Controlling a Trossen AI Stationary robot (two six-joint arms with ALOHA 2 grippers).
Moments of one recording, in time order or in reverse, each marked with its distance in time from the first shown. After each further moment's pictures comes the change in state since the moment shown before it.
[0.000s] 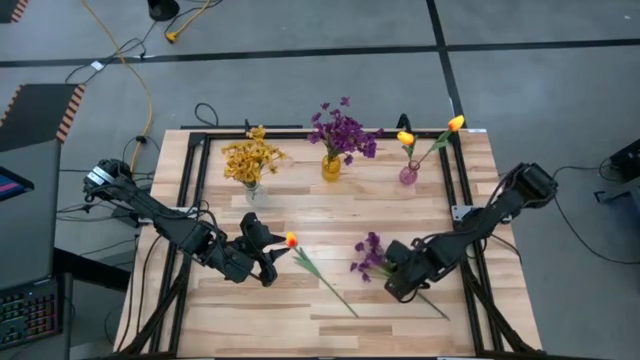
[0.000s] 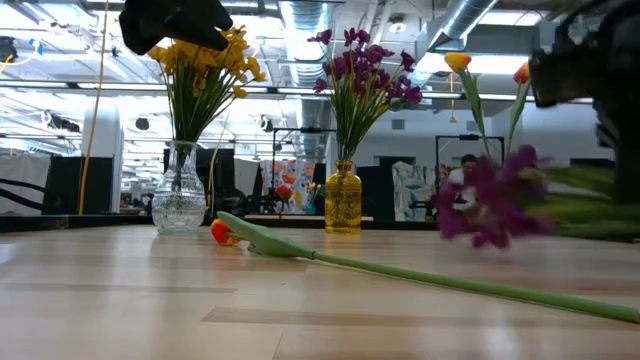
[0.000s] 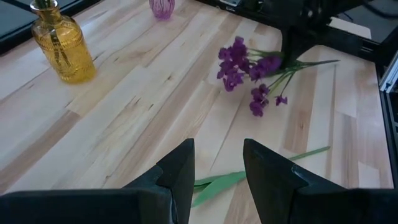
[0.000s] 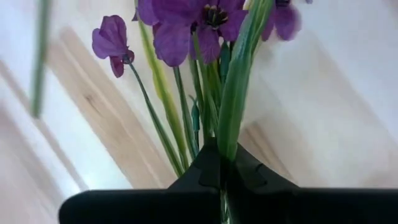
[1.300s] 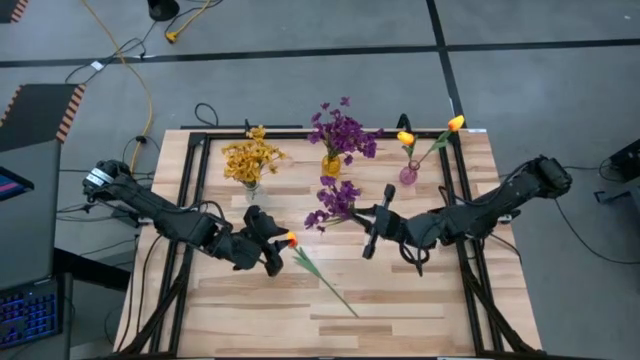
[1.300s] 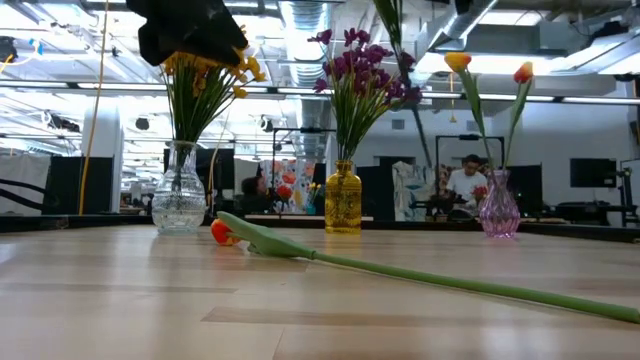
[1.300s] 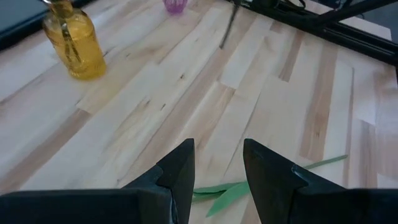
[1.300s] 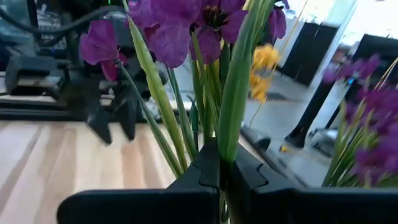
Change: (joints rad) left arm 0.096 0.000 0.000 0.002 0.071 0.026; right arm -0.209 -0.177 0.002 1.002 0.600 -1.390
